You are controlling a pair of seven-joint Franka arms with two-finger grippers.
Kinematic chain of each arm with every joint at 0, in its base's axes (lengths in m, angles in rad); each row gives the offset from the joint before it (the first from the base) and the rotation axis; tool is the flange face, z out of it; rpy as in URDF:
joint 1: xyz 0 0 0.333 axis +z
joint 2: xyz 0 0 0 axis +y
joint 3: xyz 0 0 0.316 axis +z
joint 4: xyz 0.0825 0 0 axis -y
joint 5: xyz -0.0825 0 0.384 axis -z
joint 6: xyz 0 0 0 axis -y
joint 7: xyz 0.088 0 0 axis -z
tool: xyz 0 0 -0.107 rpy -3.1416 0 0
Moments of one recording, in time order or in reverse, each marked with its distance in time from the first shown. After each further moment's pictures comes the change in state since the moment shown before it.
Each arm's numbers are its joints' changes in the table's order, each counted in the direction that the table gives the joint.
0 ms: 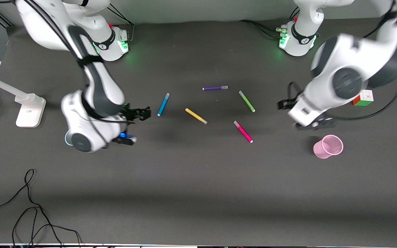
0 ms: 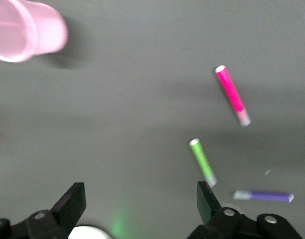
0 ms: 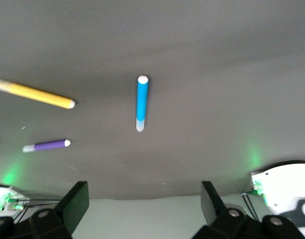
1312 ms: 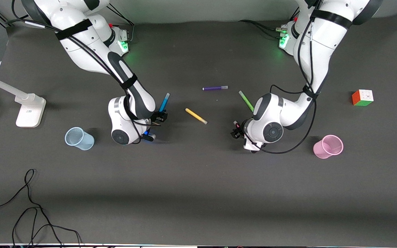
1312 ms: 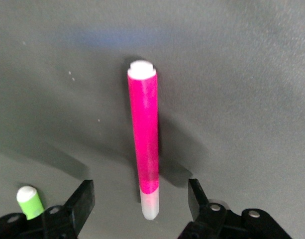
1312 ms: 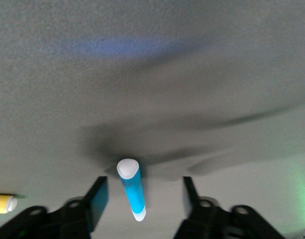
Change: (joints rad) left arm -0.144 0.449 -0.002 0.021 0.217 0.430 -0.470; right arm 0.083 0.102 0.001 -0.262 -0.073 0.406 0.003
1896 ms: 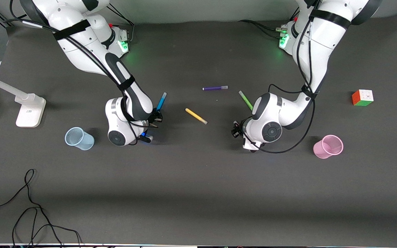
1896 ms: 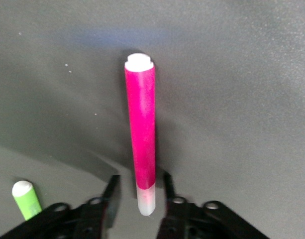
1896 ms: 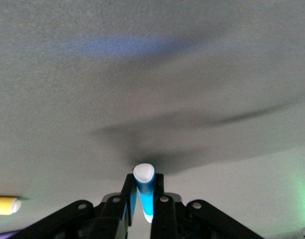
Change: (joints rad) left arm -0.002 0.000 -0.001 0.004 0.006 0.000 -0.009; right arm -0.013 -0.011 -0.013 0.005 -0.002 -0.017 0.000
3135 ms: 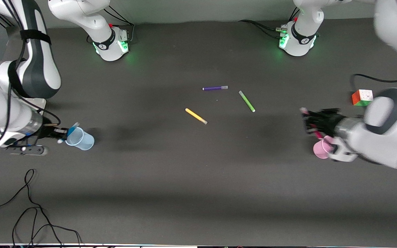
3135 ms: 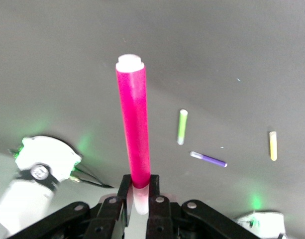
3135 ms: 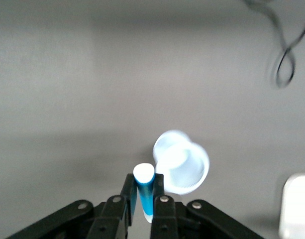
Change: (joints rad) left arm 0.426 -0.115 0.033 0.505 -0.017 -0.962 0.398; right arm -0.056 -0.439 -0.365 0.065 0.495 0.132 -0.479
